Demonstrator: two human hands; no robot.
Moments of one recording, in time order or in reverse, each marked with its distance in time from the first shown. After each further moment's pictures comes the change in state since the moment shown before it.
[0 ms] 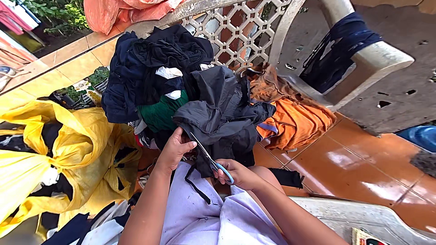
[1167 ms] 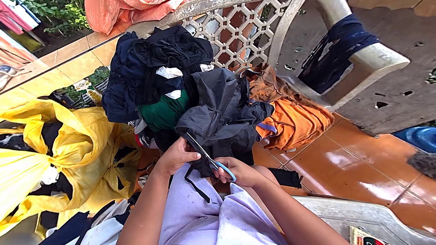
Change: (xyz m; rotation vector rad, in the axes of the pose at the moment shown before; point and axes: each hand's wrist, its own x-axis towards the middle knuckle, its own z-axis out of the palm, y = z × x) left_hand -0.017 0.005 0.001 0.030 -0.181 -0.137; right_hand 0.001 -0.013 -0.001 -0.063 -0.070 -0.015
